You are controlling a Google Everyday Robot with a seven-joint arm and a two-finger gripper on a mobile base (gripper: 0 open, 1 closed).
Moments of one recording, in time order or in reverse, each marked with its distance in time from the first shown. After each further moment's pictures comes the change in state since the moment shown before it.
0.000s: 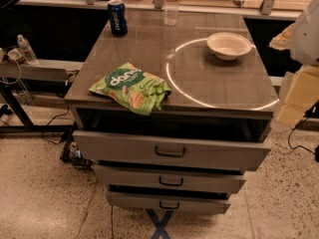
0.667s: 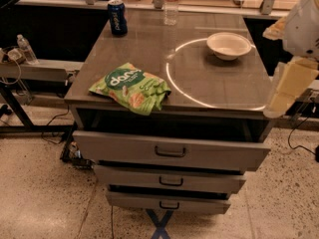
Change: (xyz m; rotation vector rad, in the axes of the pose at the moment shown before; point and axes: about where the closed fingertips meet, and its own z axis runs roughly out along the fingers) arm -0.007 -0.029 0.009 0.047 -0.035 -0.040
